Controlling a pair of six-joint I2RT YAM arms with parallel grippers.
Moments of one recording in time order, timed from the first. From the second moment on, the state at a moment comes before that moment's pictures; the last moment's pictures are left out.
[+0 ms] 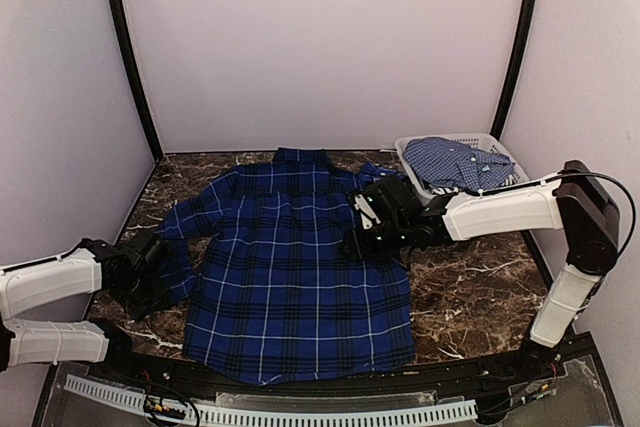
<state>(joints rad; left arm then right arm) -0.39 0.99 0.41 -0.80 -0.30 -1.28 0.88 1.72 1.05 -0.17 -0.02 0.43</state>
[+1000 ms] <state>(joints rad) -0.31 0.97 0.93 -0.90 -0.92 -1.01 0.88 1.72 1.10 -0.21 -0.04 0.43</state>
